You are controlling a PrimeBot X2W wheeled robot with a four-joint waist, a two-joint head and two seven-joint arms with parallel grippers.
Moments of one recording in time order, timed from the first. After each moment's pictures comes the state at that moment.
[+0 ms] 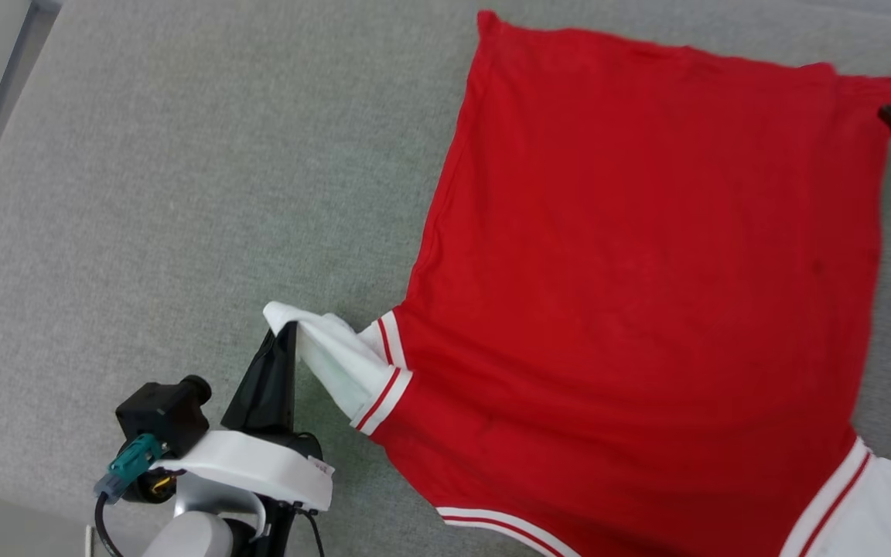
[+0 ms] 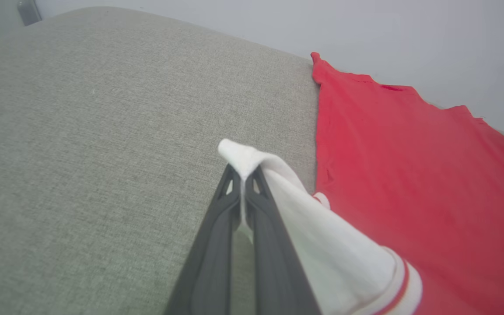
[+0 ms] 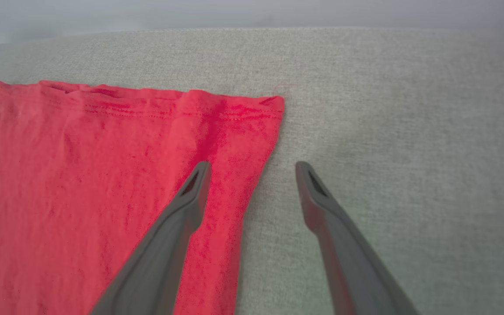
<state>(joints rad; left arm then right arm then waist) -0.14 0.35 -0.41 -0.03 -0.68 0.22 -0.22 -0.95 -0.38 -0.09 0.73 0.38 0.13 0.66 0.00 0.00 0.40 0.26</state>
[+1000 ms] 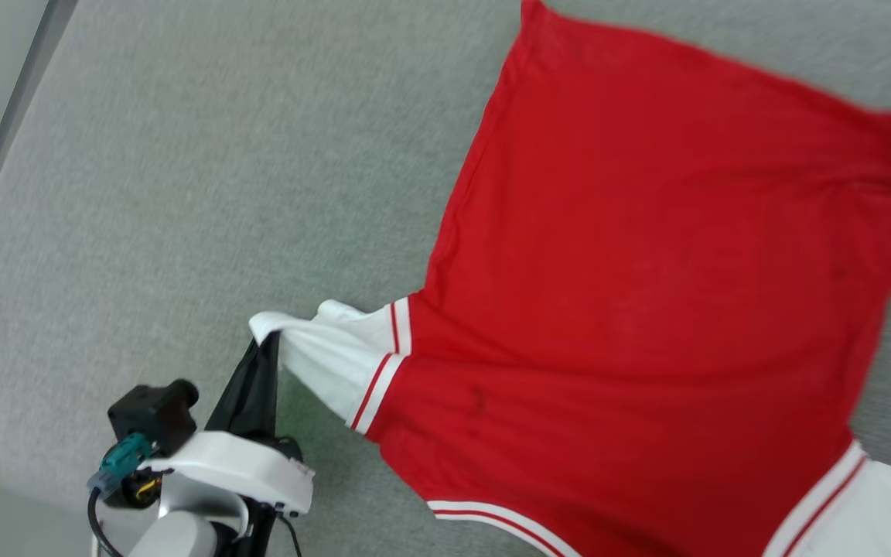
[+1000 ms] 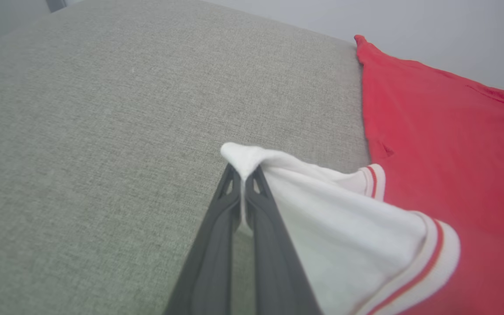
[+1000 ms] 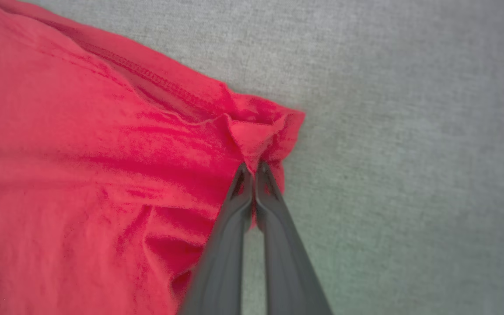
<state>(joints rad) -0.16 0.35 -0.39 0.07 -0.67 0.18 -0.24 -0.99 -0.42 -0.02 0.80 0.35 0.13 0.84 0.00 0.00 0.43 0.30</state>
